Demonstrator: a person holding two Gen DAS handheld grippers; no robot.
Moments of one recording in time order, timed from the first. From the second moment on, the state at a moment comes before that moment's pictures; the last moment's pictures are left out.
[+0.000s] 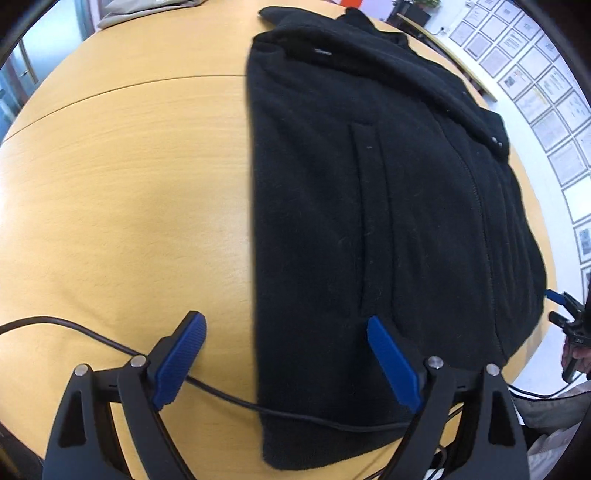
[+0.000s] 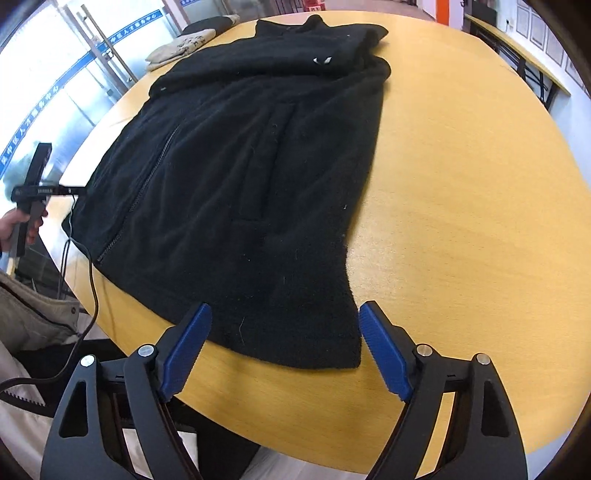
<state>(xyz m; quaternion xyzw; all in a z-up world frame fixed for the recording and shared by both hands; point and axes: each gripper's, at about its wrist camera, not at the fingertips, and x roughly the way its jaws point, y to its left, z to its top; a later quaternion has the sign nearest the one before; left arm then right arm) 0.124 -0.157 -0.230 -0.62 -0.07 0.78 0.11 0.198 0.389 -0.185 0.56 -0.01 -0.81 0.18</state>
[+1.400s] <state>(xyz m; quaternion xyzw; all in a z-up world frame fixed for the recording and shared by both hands) 0.166 -0.137 -0.251 -0.72 -0.22 0.65 0.12 0.205 0.391 -0.162 0.58 -0.09 -0.76 0.28</state>
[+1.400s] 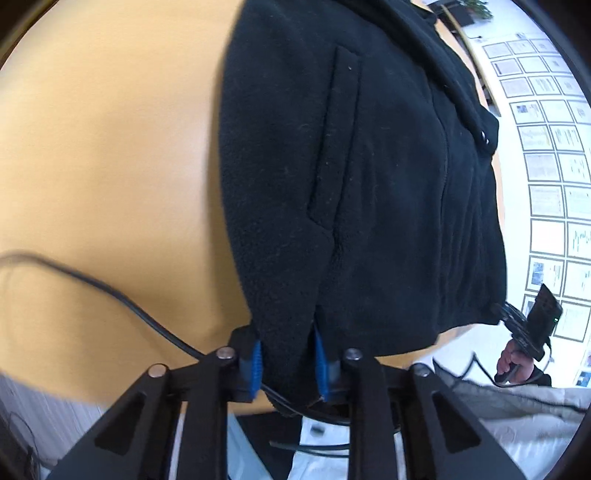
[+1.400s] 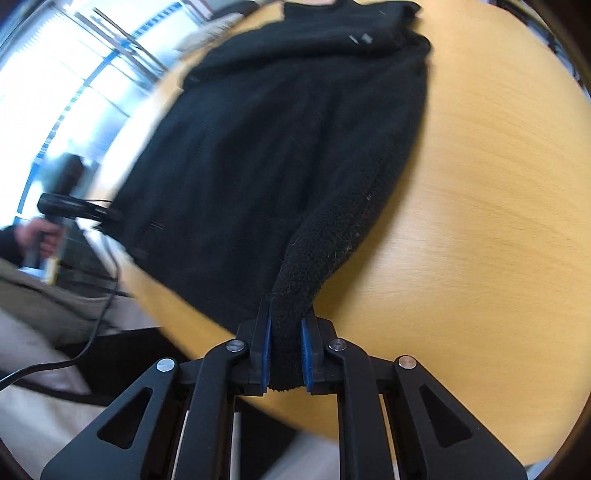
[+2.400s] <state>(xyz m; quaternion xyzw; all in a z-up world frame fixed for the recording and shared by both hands) -0.191 -0.182 -0.152 -0.52 -0.45 0.69 0.23 -0.114 0.393 -0.034 0.35 -0.14 -0.90 0.21</state>
